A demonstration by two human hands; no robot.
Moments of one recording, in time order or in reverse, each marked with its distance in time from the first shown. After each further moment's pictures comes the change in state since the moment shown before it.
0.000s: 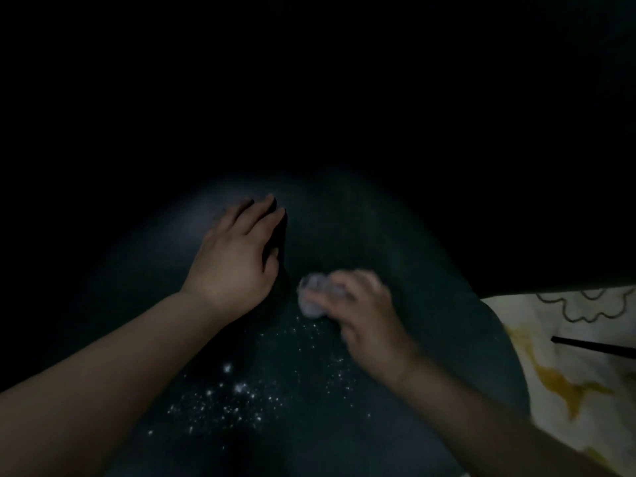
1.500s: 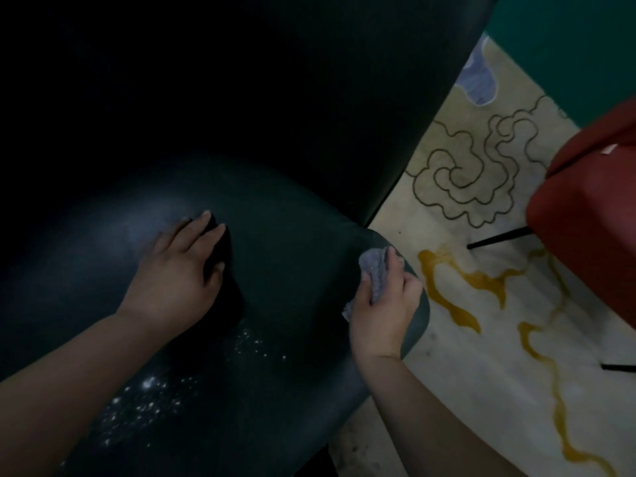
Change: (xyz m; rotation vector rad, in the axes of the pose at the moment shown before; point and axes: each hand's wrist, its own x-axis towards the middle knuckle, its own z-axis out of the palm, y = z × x) left_hand -0.017 0.071 0.028 0.121 -0.130 0.198; right_hand -0.123 0.017 -0.014 -0.003 0.983 0.983
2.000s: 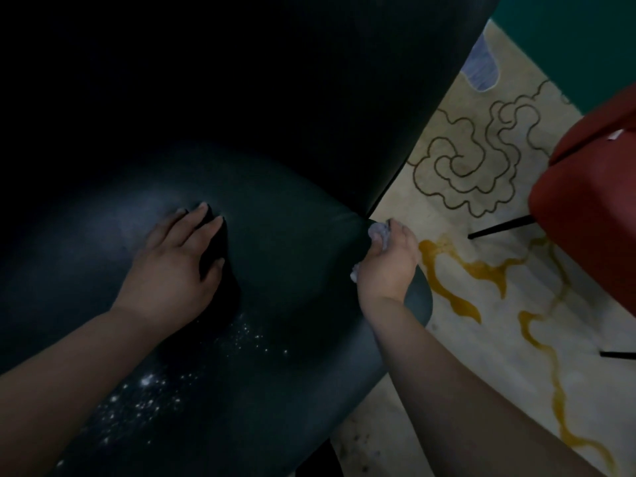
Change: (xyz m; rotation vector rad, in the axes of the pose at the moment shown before) left_hand 0.000 -0.006 0.005 0.013 0.056 0.043; right_hand 0.056 0.003 0.030 -0.125 -0.108 0.102
